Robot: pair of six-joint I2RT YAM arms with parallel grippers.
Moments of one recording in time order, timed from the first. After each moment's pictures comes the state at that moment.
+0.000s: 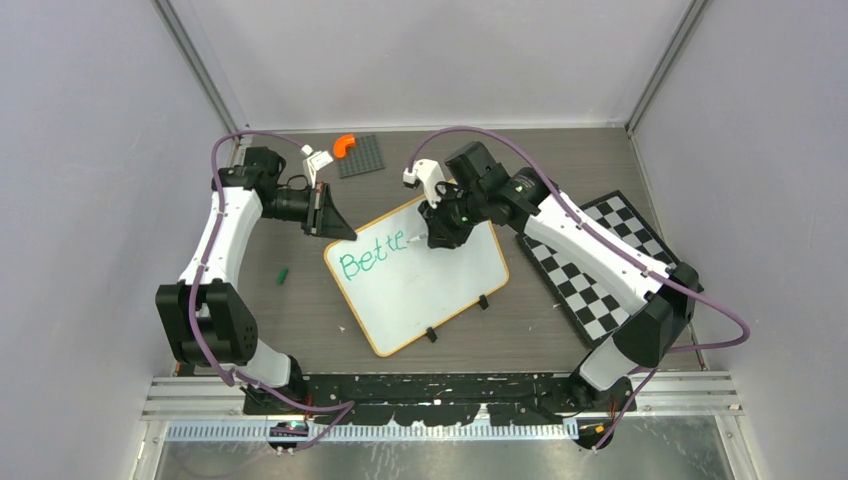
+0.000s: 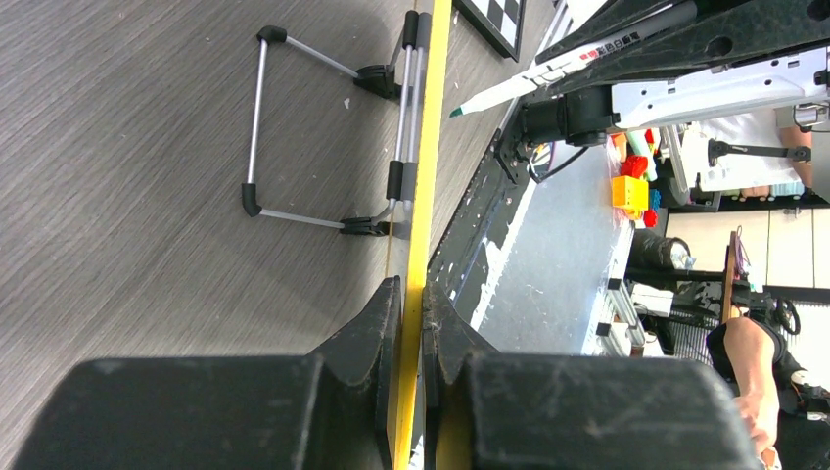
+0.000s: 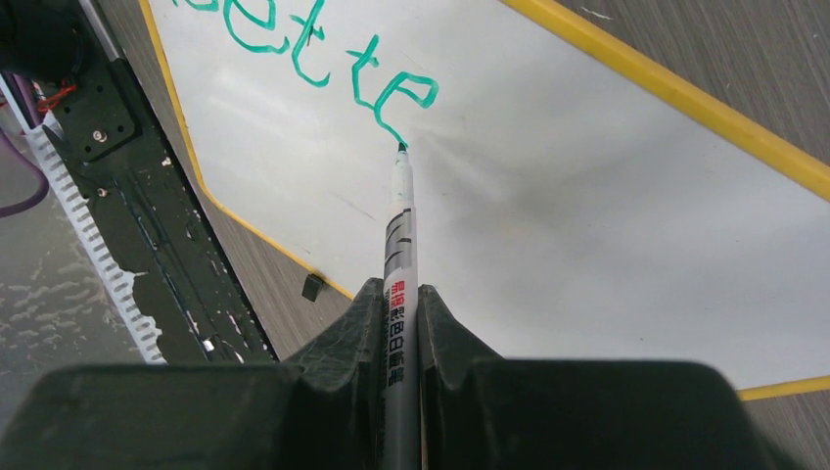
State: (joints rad) left arm 0.02 1.51 1.37 -1.17 1.12 0.37; right arm 0.77 1.58 1.61 -0.88 -0.32 -0.18
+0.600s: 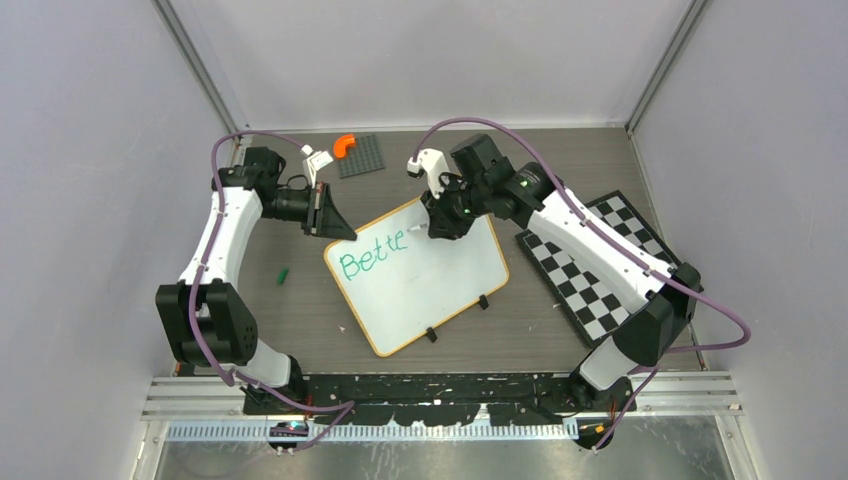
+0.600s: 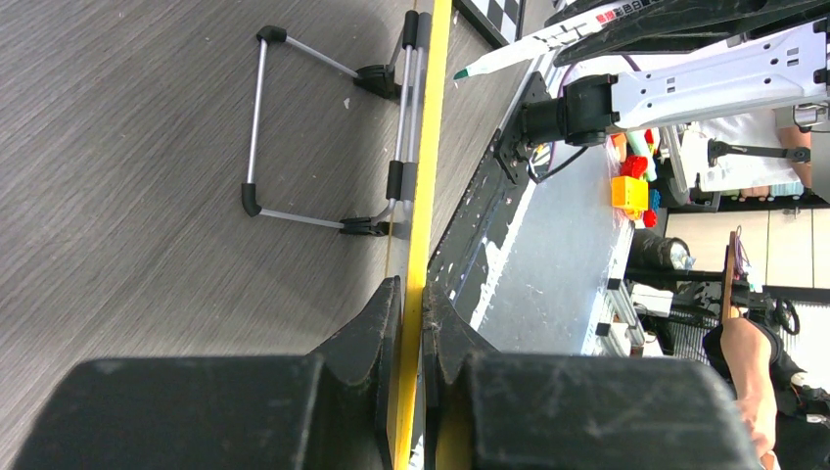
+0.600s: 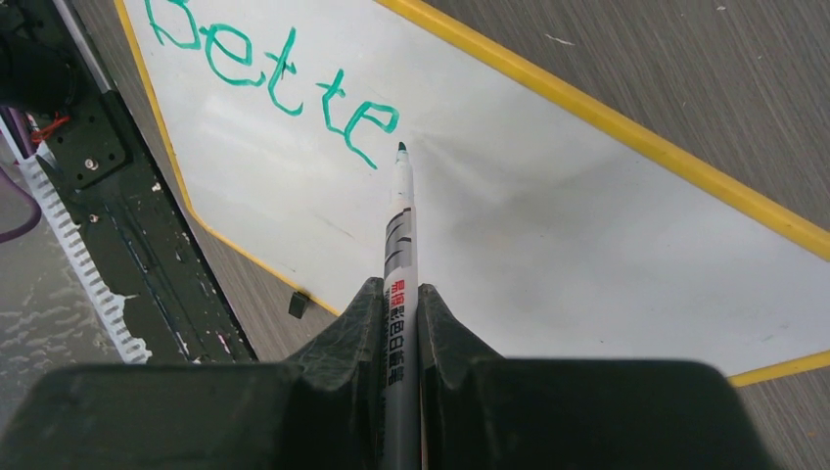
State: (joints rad) left arm 0.02 1.51 1.37 -1.17 1.12 0.36; right arm 0.74 1.58 1.63 -0.86 -0.32 -0.18
